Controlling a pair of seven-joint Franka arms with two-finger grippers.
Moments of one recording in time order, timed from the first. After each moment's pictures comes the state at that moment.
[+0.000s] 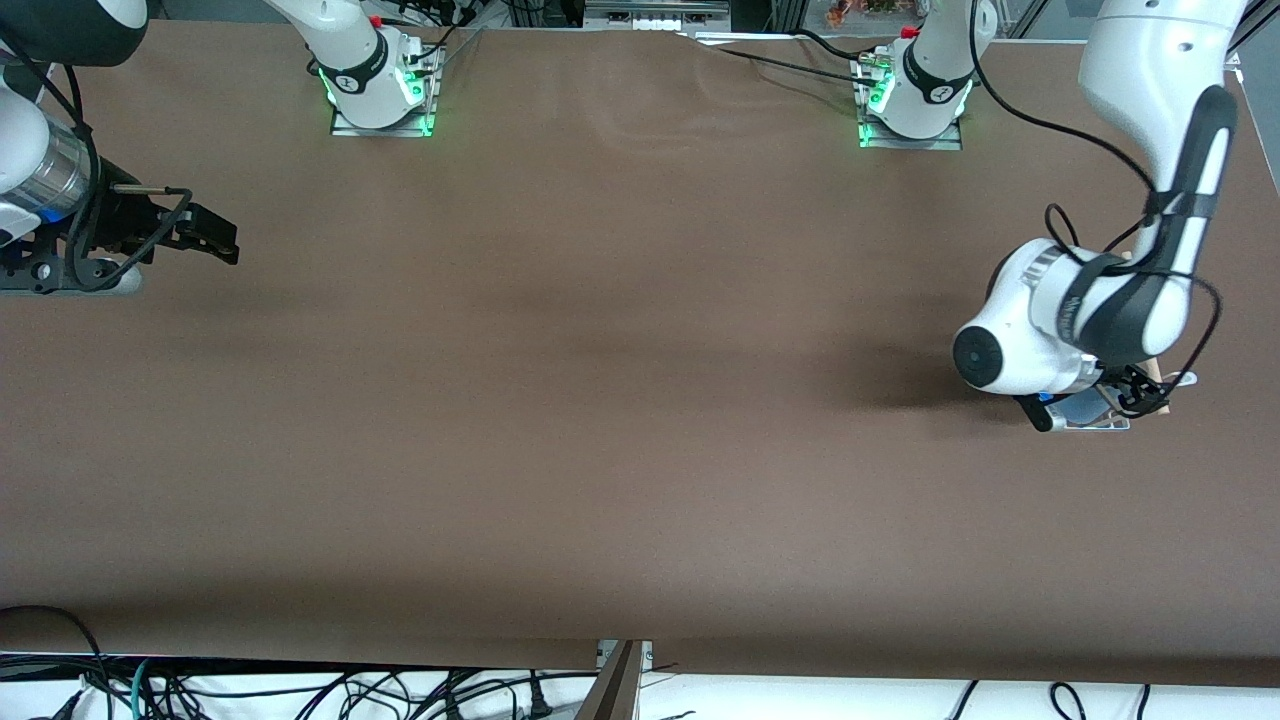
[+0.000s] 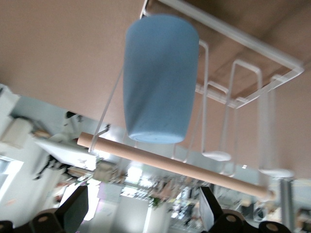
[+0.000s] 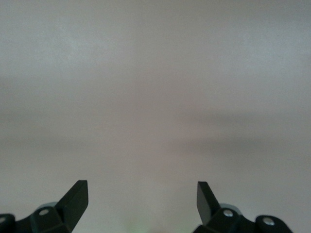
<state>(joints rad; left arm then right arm) 0.09 0.48 -0.21 -1.75 1.00 1.60 0.52 0.09 0.06 -0.01 -1.60 -0.02 1.57 0.07</state>
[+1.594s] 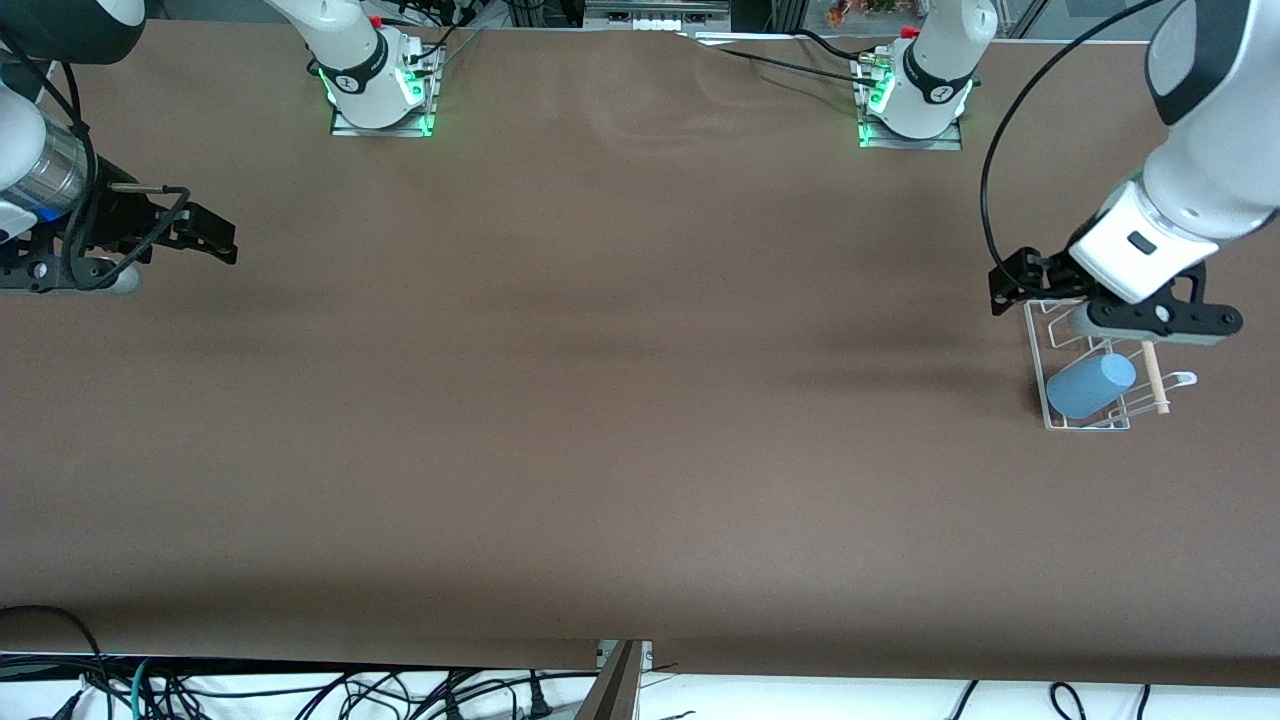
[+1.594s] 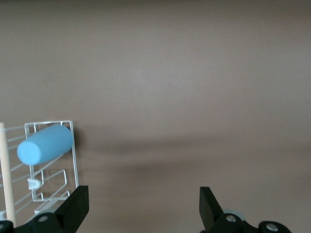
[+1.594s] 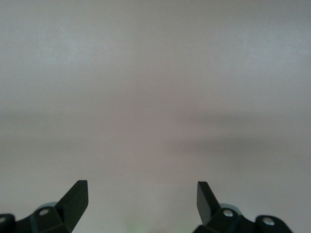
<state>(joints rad) 0.00 0.06 -0.15 -1.67 0.01 1.76 -0.11 0.09 0.06 -0.01 -1.60 -0.02 1.57 0.07</state>
